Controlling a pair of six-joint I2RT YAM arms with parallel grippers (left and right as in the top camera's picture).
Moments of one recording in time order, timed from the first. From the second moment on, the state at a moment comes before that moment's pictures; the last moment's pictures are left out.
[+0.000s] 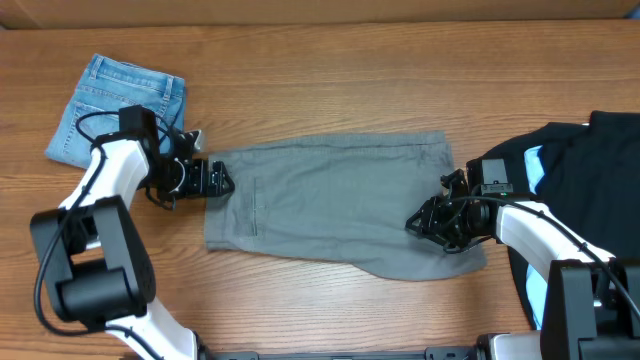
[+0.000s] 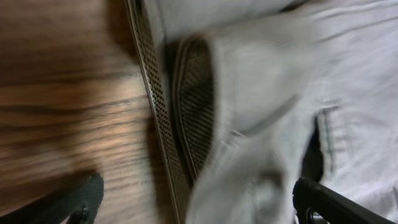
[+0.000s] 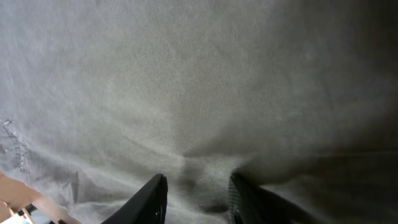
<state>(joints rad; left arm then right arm) 0.22 1.92 1.20 -0.84 0.44 0.22 0.03 1.58 0.70 -0.52 -0.56 0.39</state>
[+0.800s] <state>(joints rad) 0.16 2.02 1.26 -0.97 0.62 0.16 0.03 1.58 0.70 -0.51 -0.55 0.39</state>
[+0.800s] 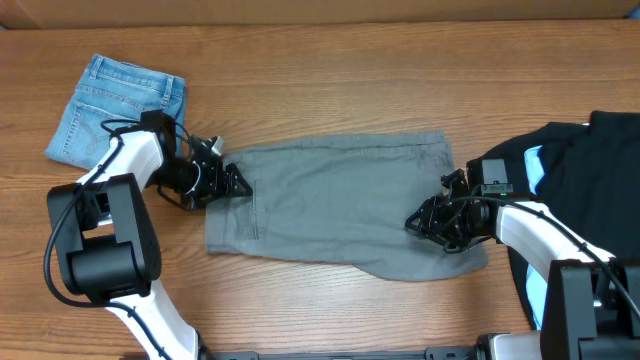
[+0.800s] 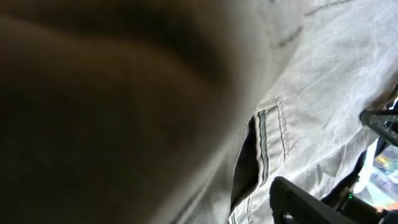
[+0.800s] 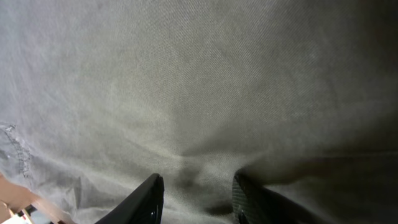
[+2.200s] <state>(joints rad) 0.11 1.85 1.87 -1.64 0.01 0.06 0.03 1.47 0.98 -0.75 -0.67 0.38</state>
